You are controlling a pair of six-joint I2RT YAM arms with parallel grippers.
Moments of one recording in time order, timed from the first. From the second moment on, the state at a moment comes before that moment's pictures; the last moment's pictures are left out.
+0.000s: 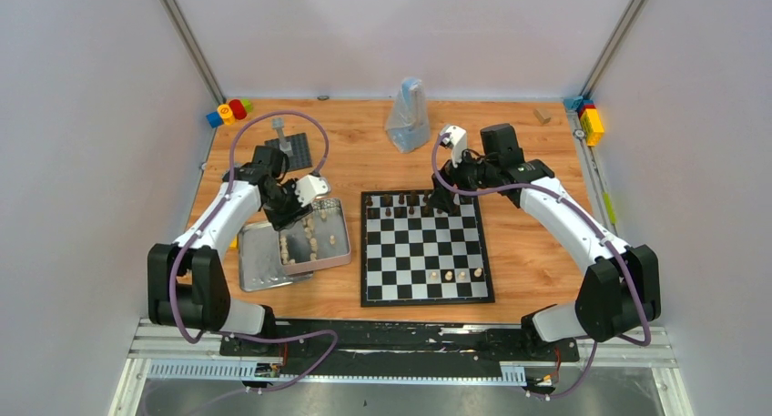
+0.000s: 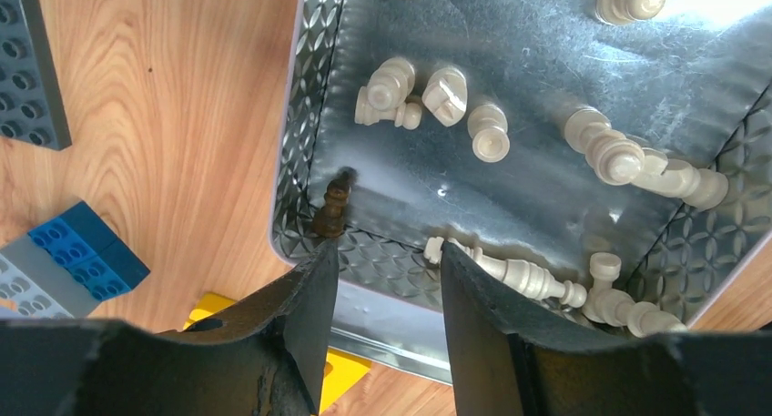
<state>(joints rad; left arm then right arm) -0.11 1.39 0.99 -0.84 0.21 0.96 0.36 1.41 1.12 -0.47 -0.60 -0.31</state>
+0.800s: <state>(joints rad) -0.20 1.50 0.98 -0.73 0.04 1.01 0.36 1.41 1.11 -0.47 -0.60 -0.31</state>
